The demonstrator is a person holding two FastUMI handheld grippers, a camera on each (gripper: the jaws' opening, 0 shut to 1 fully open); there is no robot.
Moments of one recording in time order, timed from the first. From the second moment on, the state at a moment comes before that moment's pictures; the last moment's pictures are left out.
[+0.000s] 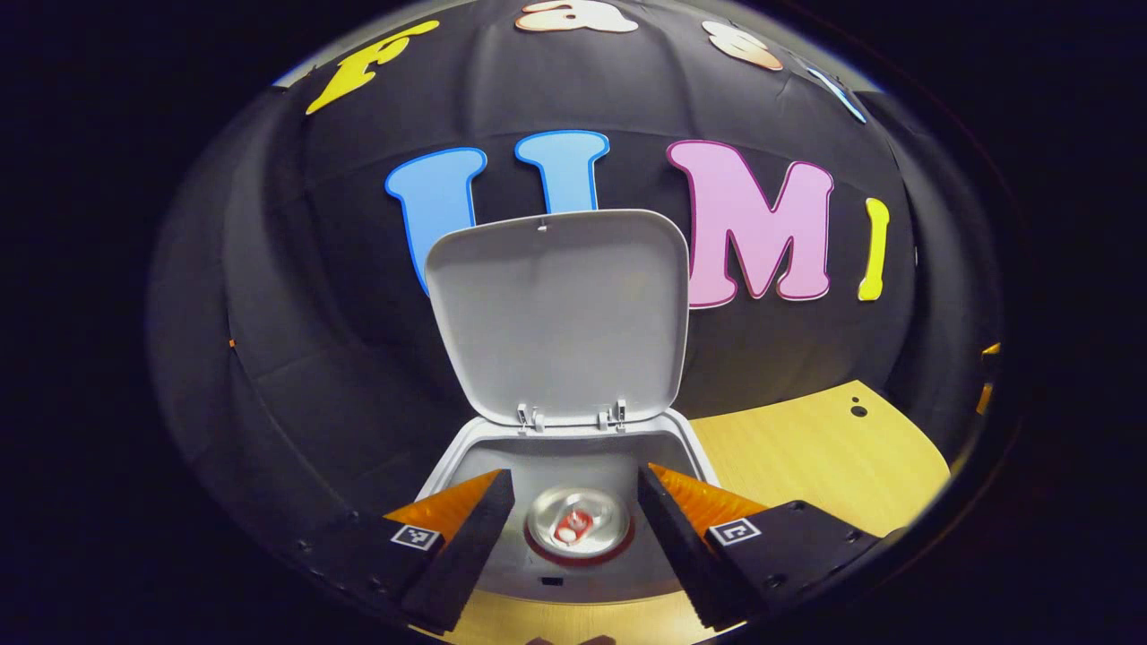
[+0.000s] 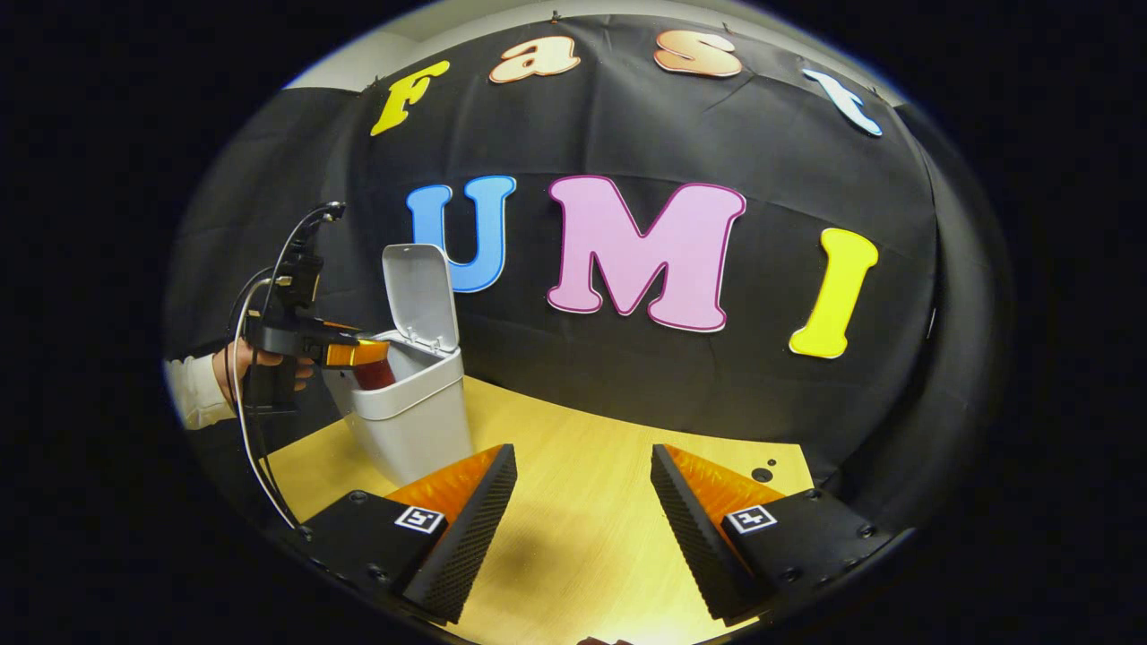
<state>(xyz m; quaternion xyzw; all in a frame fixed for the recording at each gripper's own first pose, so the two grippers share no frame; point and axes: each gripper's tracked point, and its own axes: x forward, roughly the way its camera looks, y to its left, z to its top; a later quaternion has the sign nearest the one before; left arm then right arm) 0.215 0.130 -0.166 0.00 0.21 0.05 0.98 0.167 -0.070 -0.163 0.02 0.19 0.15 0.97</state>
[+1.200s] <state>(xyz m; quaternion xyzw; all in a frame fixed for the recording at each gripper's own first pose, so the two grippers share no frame) 0.336 0.182 0.002 -0.01 0.09 0.05 0.99 0.167 -0.070 -0.177 0.05 0.20 0.16 0.97</state>
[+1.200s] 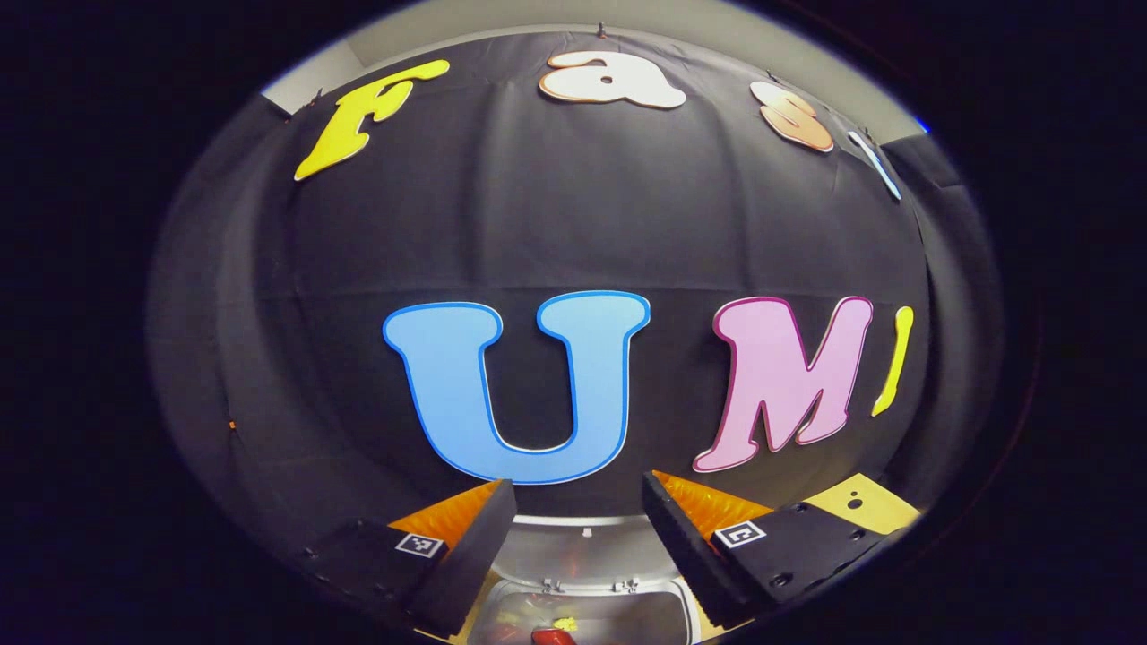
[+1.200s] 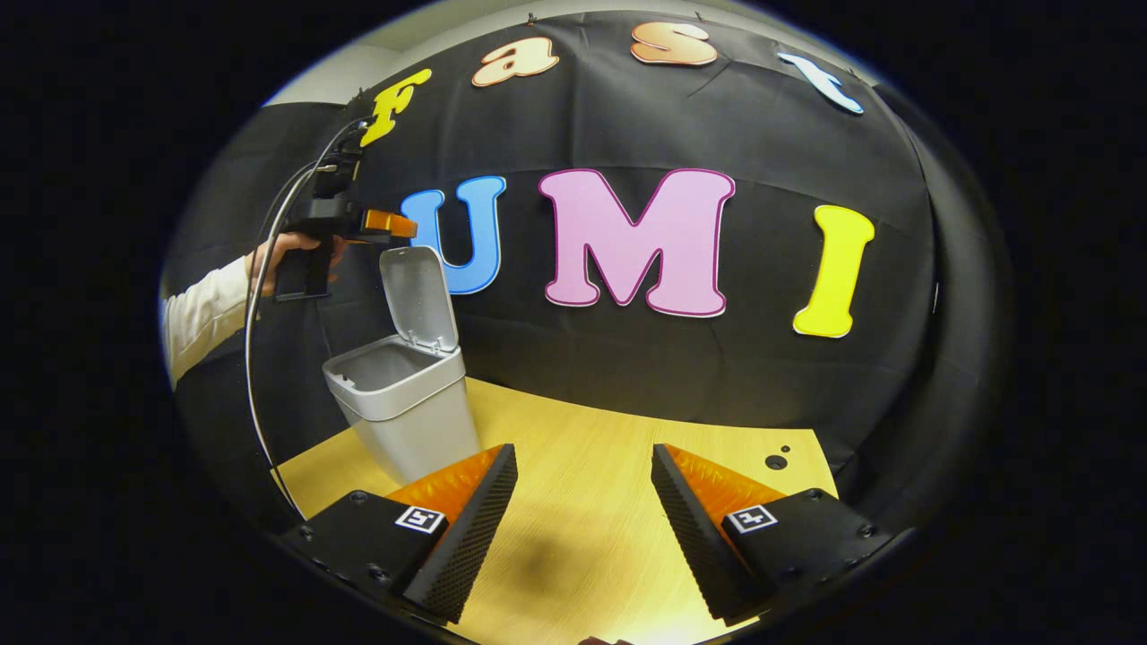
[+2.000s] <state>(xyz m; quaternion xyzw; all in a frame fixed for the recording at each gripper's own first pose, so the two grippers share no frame) 0.255 0.170 -0.069 -0.01 0.19 0.03 0.98 0.166 -0.076 -0.182 0.06 0.20 0.15 0.97</state>
